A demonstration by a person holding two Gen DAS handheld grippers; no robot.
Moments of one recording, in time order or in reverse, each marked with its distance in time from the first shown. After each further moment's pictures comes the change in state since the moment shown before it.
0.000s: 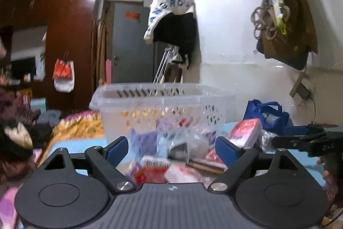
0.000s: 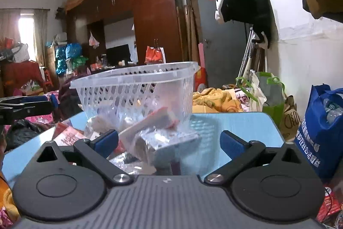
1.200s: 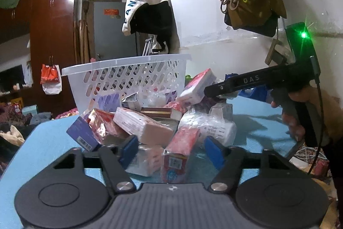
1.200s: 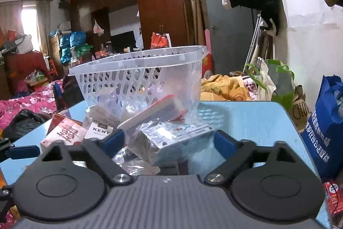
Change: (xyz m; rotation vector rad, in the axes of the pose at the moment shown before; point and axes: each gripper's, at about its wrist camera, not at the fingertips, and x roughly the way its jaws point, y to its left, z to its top) left arm -0.036 -0.068 -0.067 0.150 0.031 -0.043; right arm 0.011 -0.004 -0.012 -0.013 0.070 0.013
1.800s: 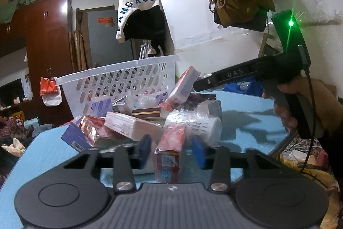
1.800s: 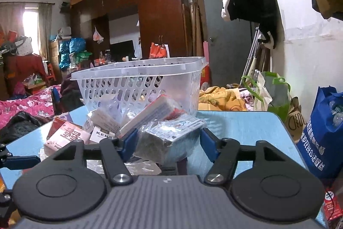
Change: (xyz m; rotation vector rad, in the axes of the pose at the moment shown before) left arm -0.007 -0.022 -0.007 0.073 -0.018 0.002; right arm -0.008 0.007 0.002 -0.027 -0.057 -0.015
